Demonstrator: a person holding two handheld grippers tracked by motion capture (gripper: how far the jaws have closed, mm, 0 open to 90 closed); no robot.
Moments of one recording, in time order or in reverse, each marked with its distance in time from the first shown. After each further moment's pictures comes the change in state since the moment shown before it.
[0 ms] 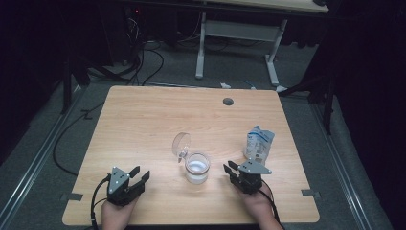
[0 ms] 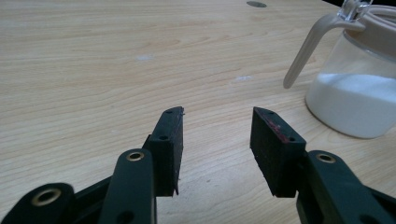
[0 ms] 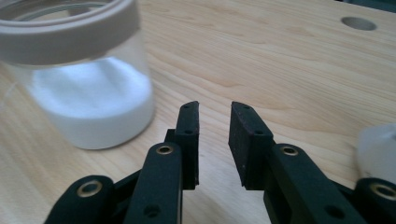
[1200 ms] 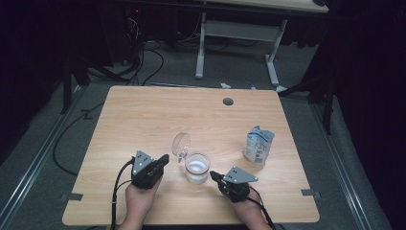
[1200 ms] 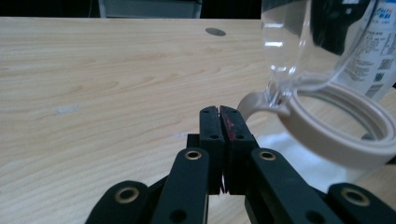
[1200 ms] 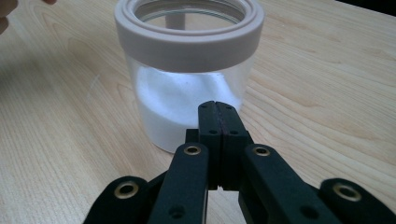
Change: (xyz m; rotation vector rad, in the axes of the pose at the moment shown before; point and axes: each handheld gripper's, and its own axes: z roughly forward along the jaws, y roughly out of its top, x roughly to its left) left arm -0.042 0.053 0.043 -0.024 -0.098 -0.033; right arm 0.040 0.004 0.003 -0.013 0.140 -0.100
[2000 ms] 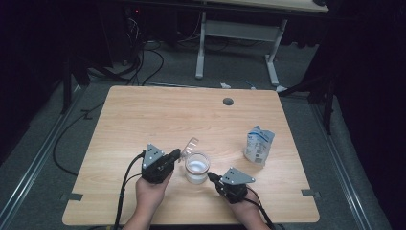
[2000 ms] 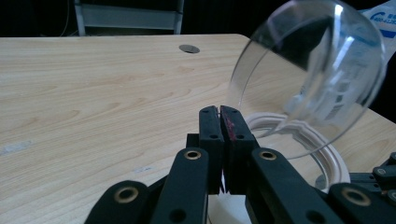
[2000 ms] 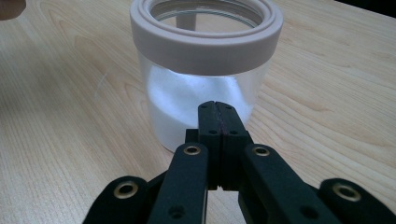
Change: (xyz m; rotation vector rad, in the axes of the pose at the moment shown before) left arm -0.023 0.018 0.011 -0.029 -0.070 0.007; right arm 0.006 0.001 0.003 0.002 0.008 -0.021
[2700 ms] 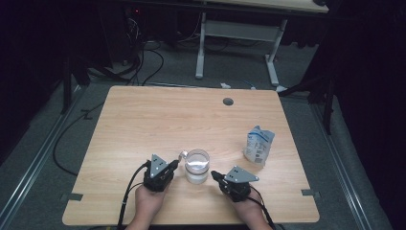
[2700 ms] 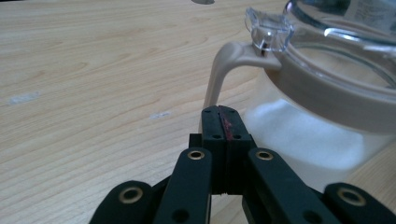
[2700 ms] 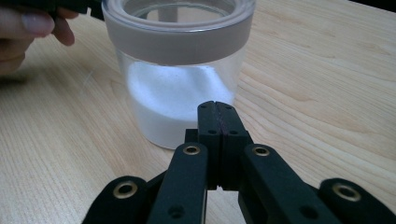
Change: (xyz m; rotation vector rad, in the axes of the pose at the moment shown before) left arm 0.007 -0.045 0.014 0.110 0.065 0.098; right arm -0.009 -0.004 -0.004 0.009 -0.022 0.032
